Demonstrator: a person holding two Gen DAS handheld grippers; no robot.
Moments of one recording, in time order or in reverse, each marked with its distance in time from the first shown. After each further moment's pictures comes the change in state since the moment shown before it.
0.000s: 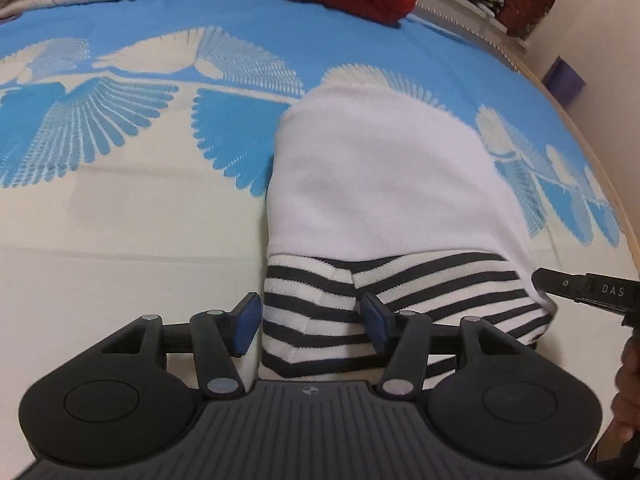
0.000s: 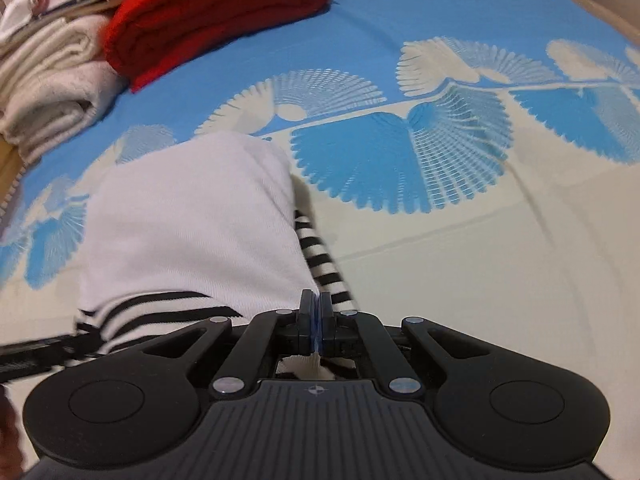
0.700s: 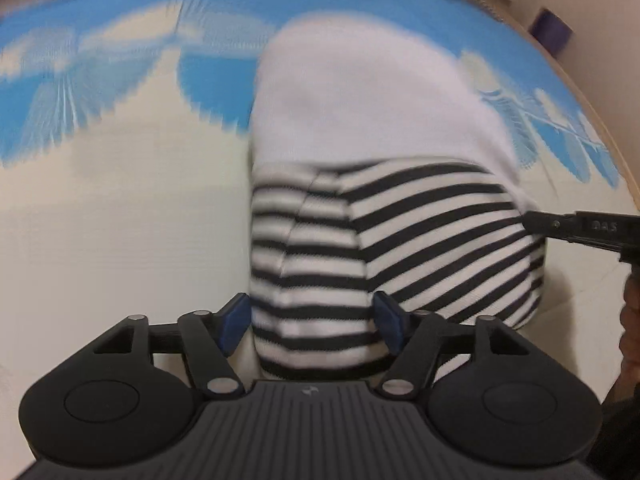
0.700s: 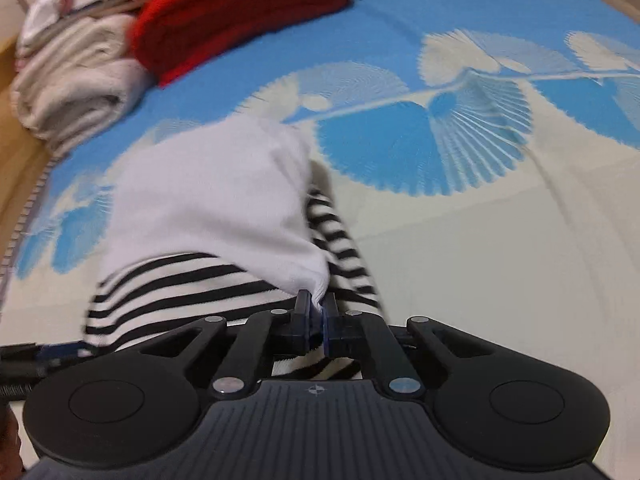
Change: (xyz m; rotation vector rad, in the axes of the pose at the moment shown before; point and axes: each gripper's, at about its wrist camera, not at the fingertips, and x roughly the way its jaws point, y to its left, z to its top) left arm -0.002 -0.005 -0.039 0.042 0.119 -0.007; right arm -0.005 -0.009 -0.015 -0.020 0.020 0.053
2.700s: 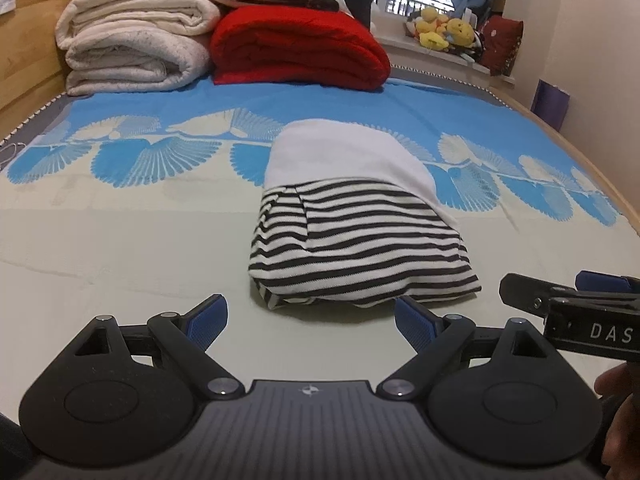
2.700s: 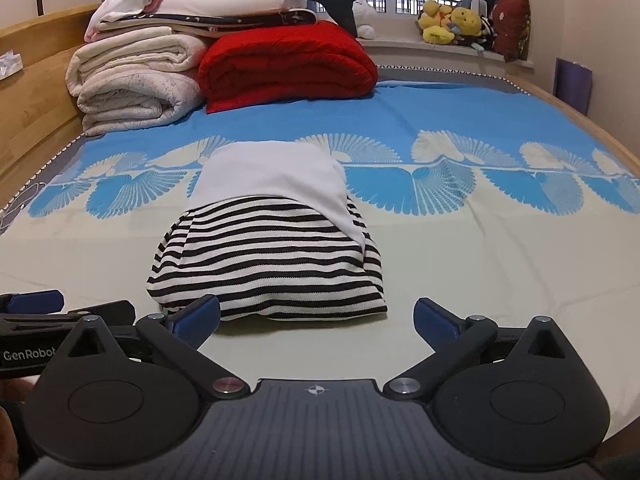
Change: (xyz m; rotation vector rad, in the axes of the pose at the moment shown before) left arm -0.139 -0.087 -0.139 0.026 -0.376 0.186; right arm -0.160 0.074 -0.143 -0.237 -0.268 -0.107
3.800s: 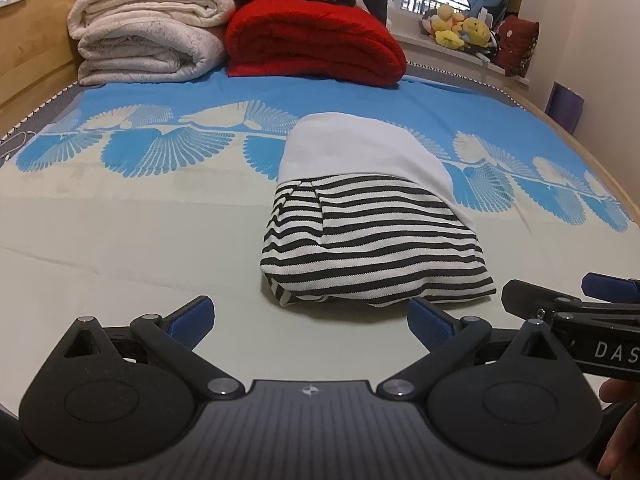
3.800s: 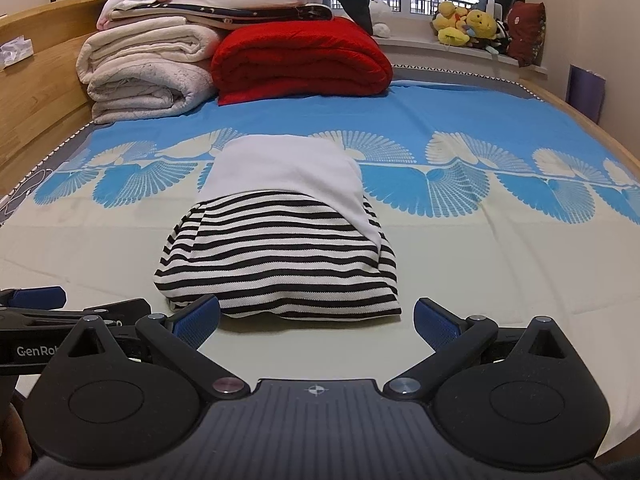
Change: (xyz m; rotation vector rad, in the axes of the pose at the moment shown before) left arm 0.009 0.004 -0.001 -0.031 0.007 0.032; right arm 0.007 0.013 0.002 -0.043 0.010 0.014
